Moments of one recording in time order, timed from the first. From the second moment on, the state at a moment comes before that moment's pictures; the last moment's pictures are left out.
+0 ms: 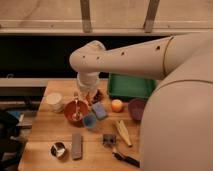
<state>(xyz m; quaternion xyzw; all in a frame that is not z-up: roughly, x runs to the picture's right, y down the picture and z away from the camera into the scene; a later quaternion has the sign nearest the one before) -0.071 0.029 0.692 -0.25 0.12 0.61 0.74</state>
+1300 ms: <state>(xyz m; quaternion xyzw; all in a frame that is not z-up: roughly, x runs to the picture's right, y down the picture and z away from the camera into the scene) 0.040 -0.065 0.811 -0.23 0.14 0.72 0.64</state>
